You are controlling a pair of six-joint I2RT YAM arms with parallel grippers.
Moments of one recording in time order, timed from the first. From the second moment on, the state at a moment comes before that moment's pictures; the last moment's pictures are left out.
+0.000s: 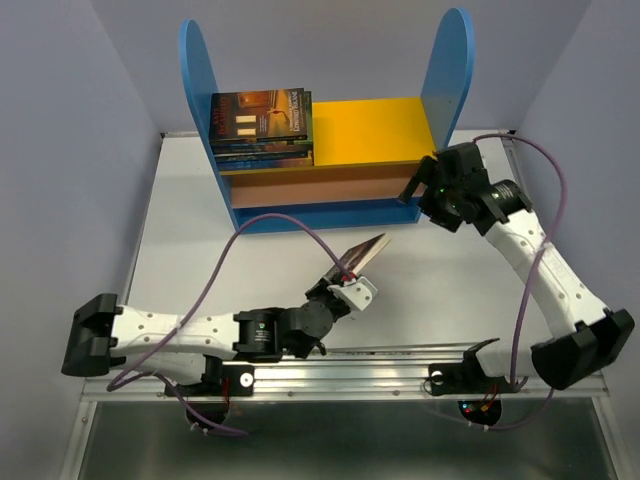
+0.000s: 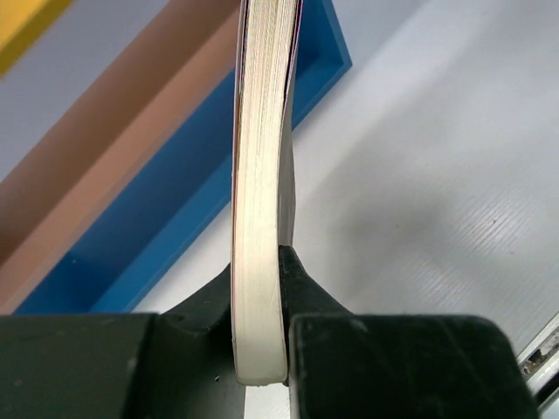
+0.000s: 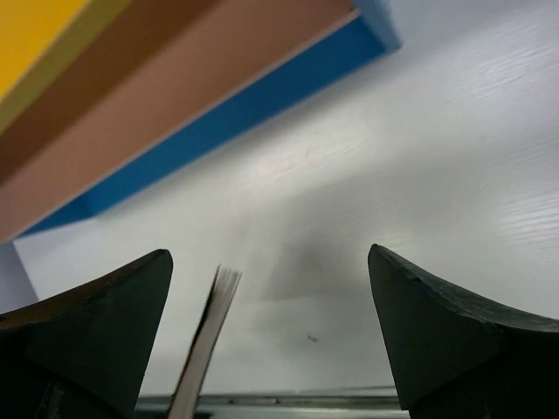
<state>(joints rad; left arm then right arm) -1.51 1.14 0.70 0.15 -0.90 0.19 0.41 1.35 1.42 -0.91 0.14 0.86</state>
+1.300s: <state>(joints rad) -0.94 1.75 2.00 -0.18 -0.81 1.30 0.38 1.01 1.06 -0.85 0.36 0.67</state>
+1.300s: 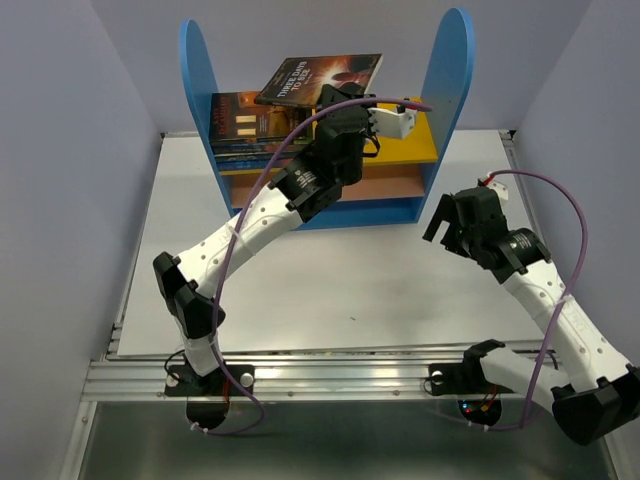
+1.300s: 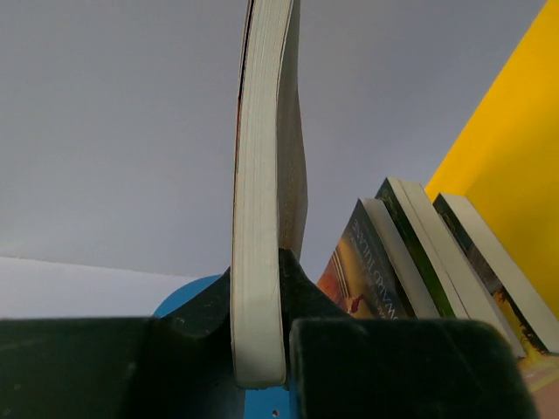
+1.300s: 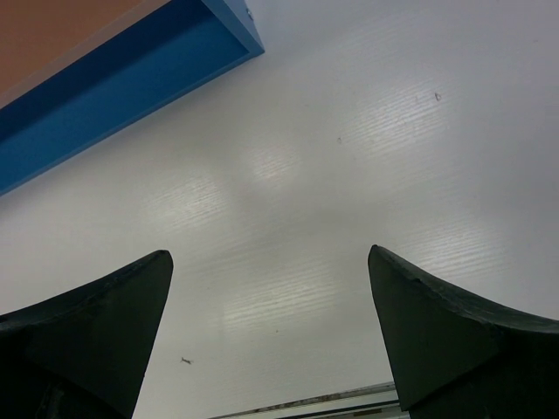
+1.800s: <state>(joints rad) -0.85 1.74 1.93 -0.34 -0.84 1.16 0.38 1.01 1.05 -0.84 0.34 0.67</state>
